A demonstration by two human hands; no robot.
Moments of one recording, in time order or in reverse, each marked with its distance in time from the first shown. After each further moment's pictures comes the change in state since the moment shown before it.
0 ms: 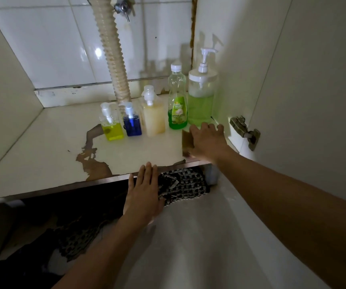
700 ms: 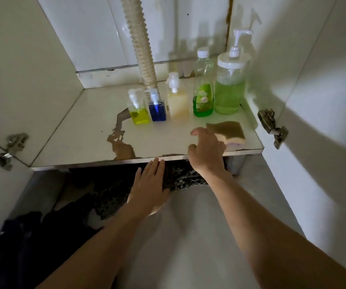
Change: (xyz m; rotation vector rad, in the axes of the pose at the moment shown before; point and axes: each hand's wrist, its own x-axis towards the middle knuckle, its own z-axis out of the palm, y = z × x) left_hand -0.038 -0.001 -0.045 -0.129 -0.188 -0.158; right_hand -0.049 -0.053 -0.001 0.783 0.077 0.075
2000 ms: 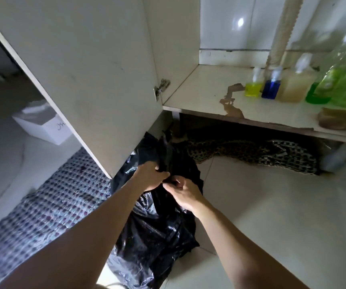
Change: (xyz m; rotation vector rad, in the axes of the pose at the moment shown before) left_hand -0.271 -0.167 -0.002 -0.453 0.039 -0.742; right_hand -0.299 -0.144 0.147 0.375 -0.831 -0.037
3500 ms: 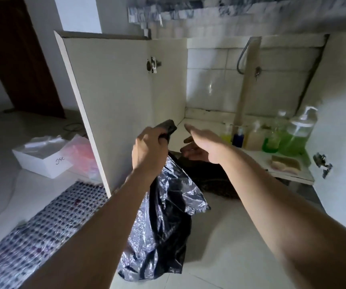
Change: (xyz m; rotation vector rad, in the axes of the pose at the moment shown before) left_hand -0.129 0.086 -0.140 -0.414 0.773 0.490; right_hand -0.083 -0.204 -0.133 0.190 0.165 -0.027
